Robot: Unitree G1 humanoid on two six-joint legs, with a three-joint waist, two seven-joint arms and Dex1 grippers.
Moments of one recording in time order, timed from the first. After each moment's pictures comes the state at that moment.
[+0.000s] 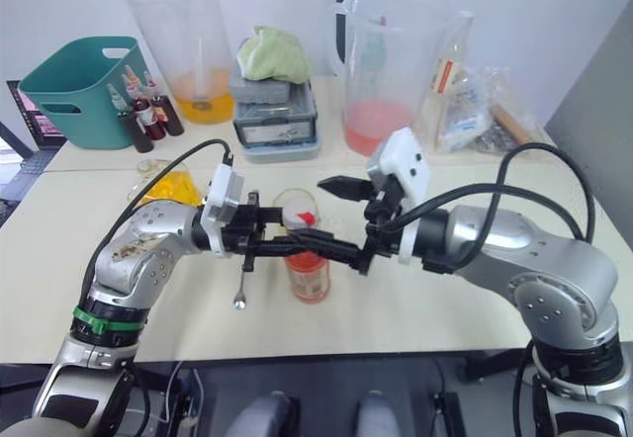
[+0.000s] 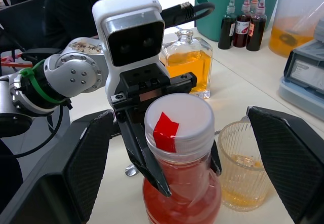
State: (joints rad) left arm -0.60 0.48 -0.11 -0.11 -0.54 0.39 -1.21; right arm -0.58 -0.73 -0.02 -0.65 1.10 0.94 0.43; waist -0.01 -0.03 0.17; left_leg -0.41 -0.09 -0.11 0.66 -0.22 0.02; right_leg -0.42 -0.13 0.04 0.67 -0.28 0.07
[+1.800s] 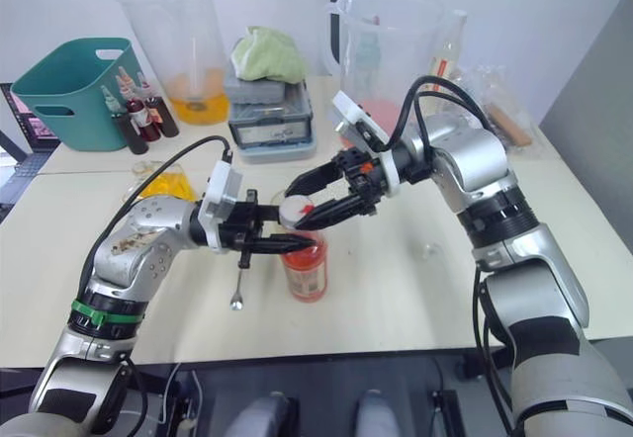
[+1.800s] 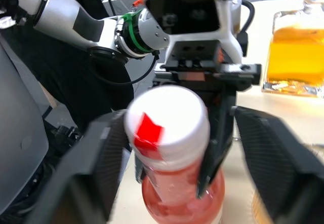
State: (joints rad) left arm -0.63 0.50 -0.13 -0.05 -0.53 0.36 -1.28; right arm -1.14 -0.63 0.34 0.29 0.63 0.66 1.56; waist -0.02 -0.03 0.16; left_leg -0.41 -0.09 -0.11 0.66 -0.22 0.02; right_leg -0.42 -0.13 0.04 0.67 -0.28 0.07
